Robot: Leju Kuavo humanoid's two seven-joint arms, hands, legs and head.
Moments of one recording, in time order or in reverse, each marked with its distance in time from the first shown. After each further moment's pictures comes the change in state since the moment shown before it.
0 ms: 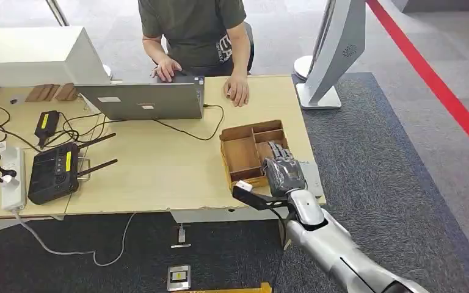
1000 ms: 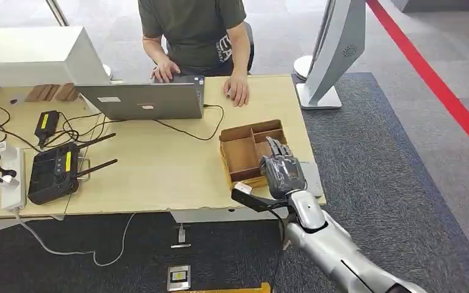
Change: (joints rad) left arm 0.000 0.000 0.000 0.000 -0.010 0.000 -0.003; right arm 0.020 -0.013 0.000 -0.045 0.050 -0.120 -0.028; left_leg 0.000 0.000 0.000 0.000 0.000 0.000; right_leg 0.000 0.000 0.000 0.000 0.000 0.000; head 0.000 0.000
